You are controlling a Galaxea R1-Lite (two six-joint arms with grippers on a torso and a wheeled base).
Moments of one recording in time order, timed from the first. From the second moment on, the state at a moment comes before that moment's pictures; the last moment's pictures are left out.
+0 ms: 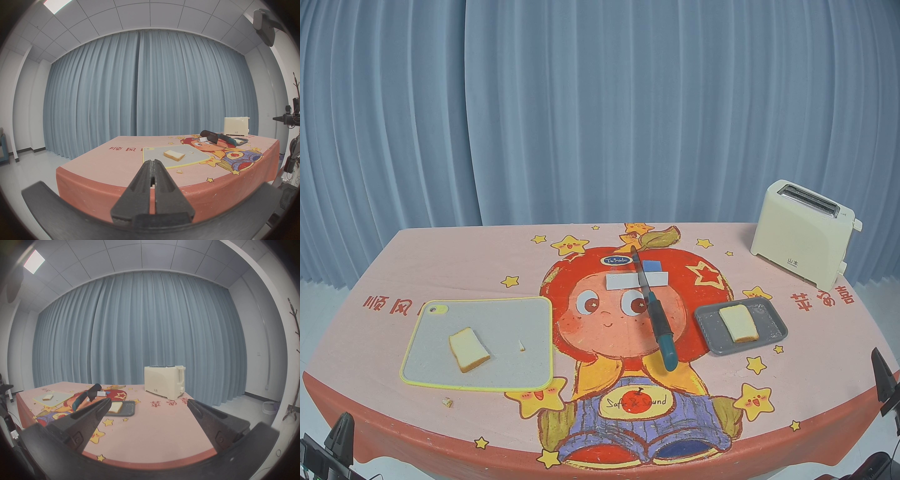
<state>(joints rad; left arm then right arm) -0.01 0.02 -0.02 -0.01 -0.01 0.01 0.19 0.46 -0.02 -0.41 -0.22 0.04</state>
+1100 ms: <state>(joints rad) -0.01 0.02 -0.02 -0.01 -0.01 0.01 0.01 0.03 -0.02 0.01 0.03 -0.01</state>
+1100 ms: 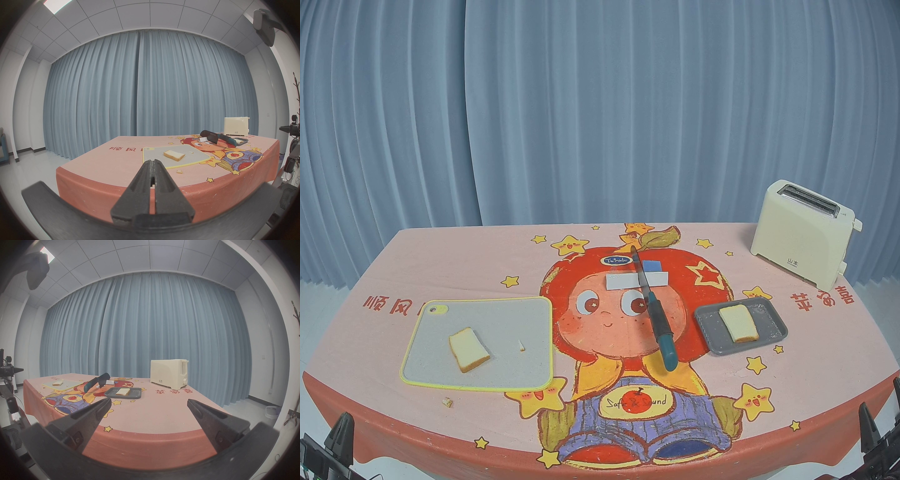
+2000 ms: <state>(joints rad) -0.01 0.02 -0.02 -0.01 -0.01 0.01 0.00 0.01 -0.02 0.01 0.02 0.02</state>
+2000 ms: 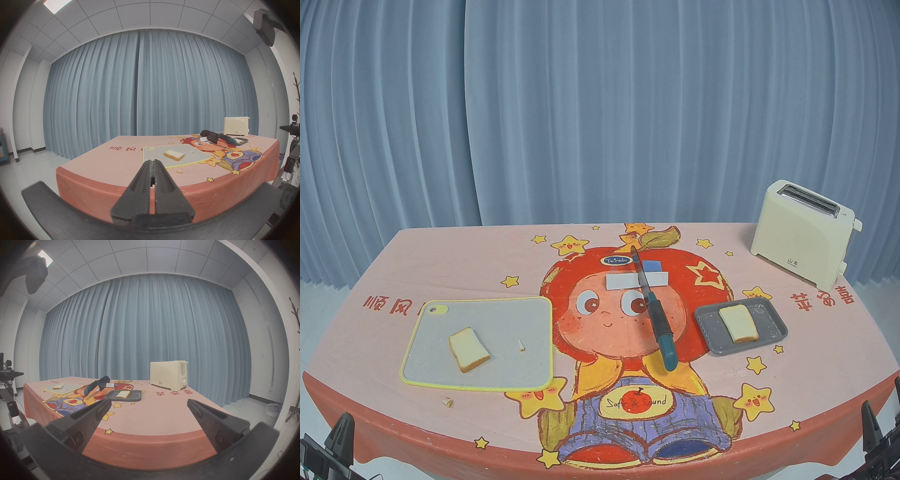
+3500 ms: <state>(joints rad) -0.01 0.02 -0.02 0.00 0.00 0.01 0.00 0.01 -0.02 0.01 0.02 0.02</state>
